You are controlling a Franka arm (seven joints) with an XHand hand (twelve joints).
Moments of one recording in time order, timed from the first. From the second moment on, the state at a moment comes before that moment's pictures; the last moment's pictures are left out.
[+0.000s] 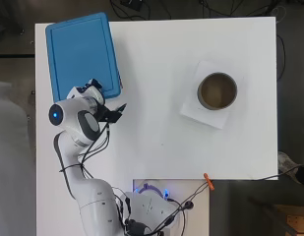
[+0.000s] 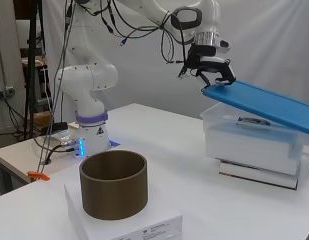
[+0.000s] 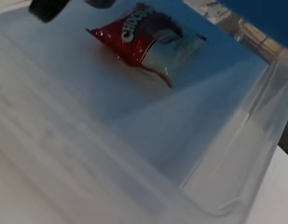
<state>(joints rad) -0.27 -0.31 0.76 -2.27 -0.26 2.05 -1.00</state>
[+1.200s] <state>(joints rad) 0.02 -0.27 0.40 -2.19 0.10 1.74 -1.18</state>
